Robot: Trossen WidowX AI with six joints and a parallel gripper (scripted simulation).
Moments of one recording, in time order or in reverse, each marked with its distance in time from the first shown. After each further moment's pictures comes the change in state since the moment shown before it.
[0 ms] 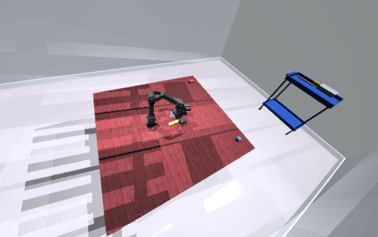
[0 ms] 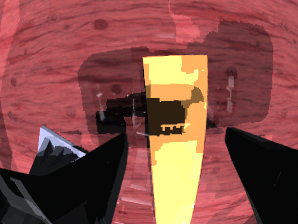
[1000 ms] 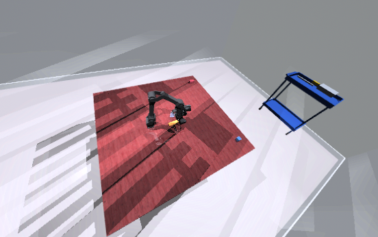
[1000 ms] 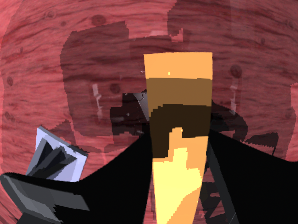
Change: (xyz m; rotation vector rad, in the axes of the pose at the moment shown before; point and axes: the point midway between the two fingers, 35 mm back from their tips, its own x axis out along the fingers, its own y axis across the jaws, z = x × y) arm 0.005 0.001 -0.002 0.000 0.009 0.004
